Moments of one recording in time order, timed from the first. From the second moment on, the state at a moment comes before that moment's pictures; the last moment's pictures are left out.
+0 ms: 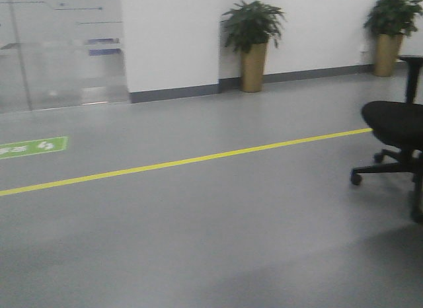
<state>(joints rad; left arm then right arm) -0.02 0.00 0.00 0.06 0.05 -0.08 -0.09 0.00 0.00 0.12 0.04 -0.12</state>
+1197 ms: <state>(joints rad) -0.02 0.00 0.00 0.06 0.05 -0.08 -0.09 0.00 0.00 0.12 0.04 -0.12</state>
